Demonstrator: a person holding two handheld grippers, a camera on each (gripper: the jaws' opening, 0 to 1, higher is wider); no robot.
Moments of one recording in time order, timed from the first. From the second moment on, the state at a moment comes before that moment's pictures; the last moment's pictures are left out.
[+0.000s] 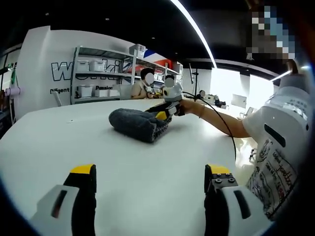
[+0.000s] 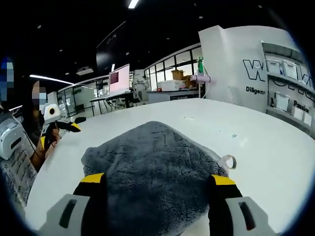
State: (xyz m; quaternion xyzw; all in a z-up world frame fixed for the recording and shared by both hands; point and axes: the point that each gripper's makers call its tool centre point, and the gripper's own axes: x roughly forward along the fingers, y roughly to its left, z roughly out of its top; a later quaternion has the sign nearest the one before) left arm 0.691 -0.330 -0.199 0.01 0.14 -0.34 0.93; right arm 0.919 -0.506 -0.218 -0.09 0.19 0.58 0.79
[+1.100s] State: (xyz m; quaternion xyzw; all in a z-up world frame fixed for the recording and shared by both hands) left arm 0.707 -0.317 -0.191 0.02 0.13 -0.32 0.94; right arm 0.797 -0.577 -0.152 -0.16 0.11 0.43 0.88
